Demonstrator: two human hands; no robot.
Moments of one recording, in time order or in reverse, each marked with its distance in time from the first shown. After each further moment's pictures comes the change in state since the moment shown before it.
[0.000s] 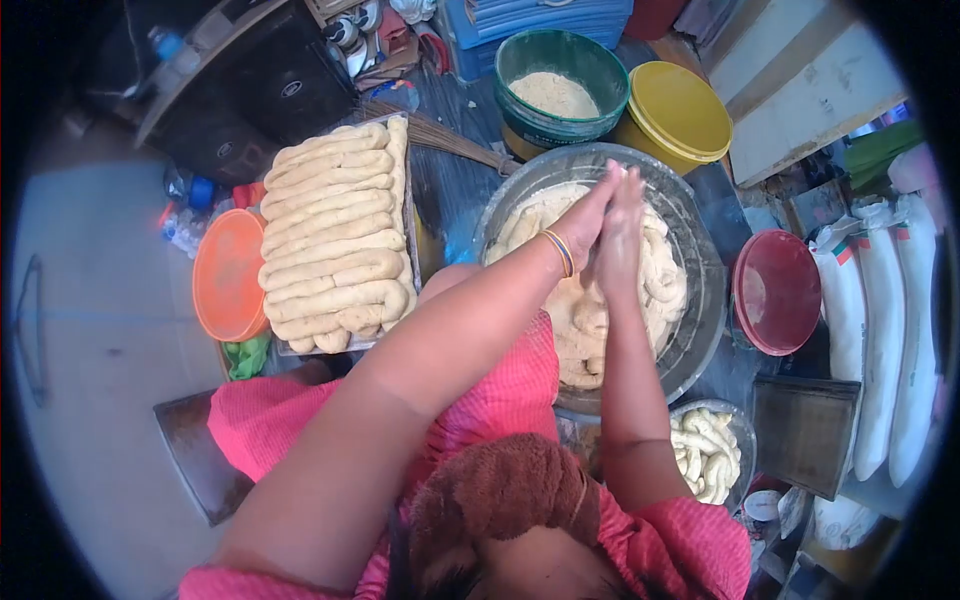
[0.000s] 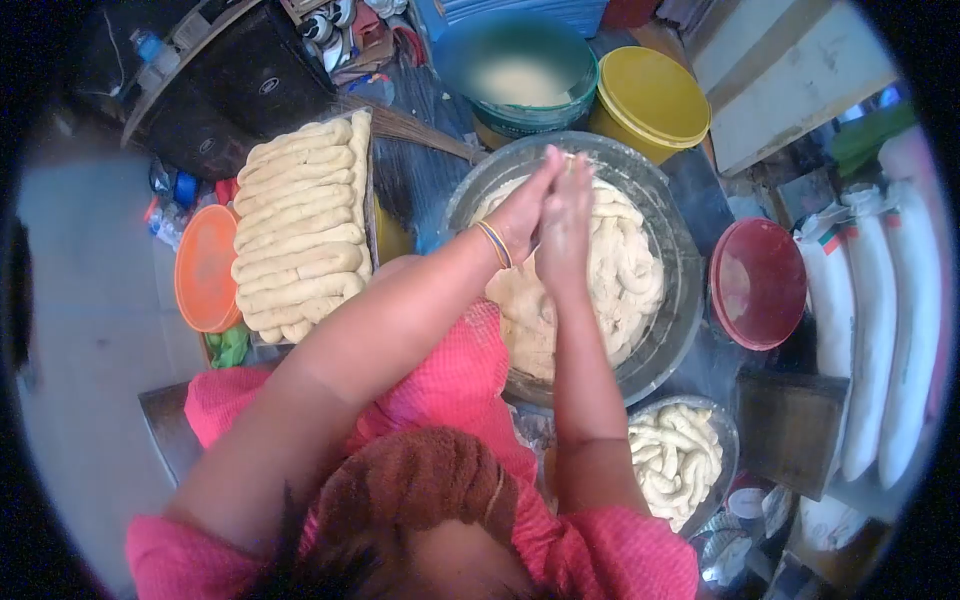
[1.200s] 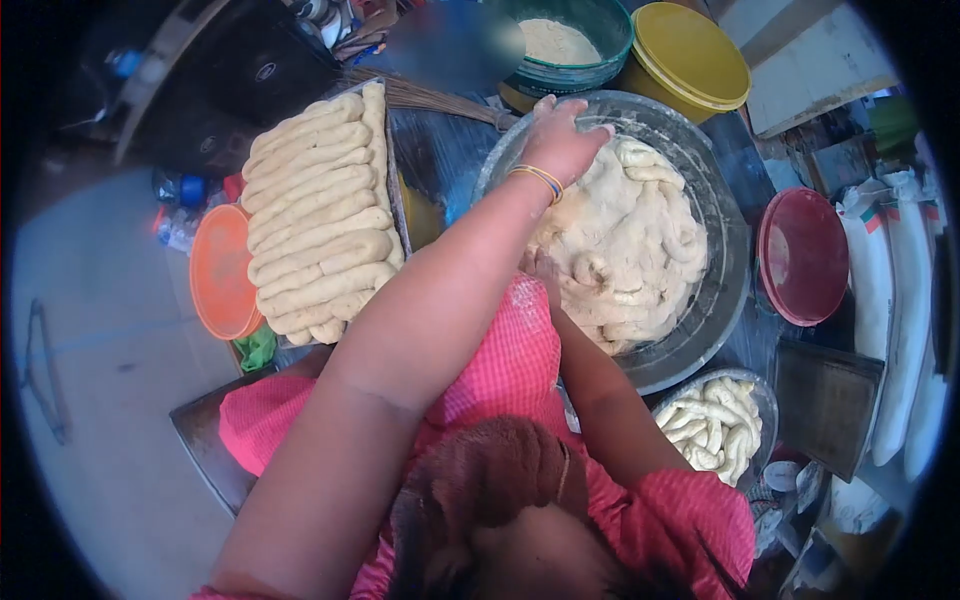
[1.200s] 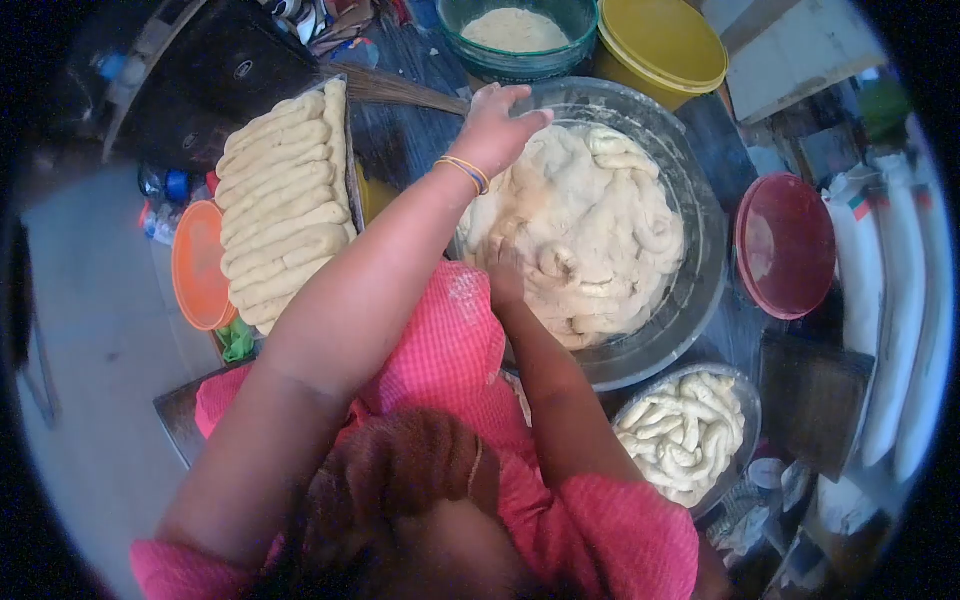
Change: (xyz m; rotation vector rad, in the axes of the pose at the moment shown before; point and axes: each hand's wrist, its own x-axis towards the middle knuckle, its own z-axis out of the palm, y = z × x) left_hand 0.030 0.011 -0.049 1.102 0.610 0.321; right_hand -0.228 0.156 0.206 -0.650 -0.637 -0.014
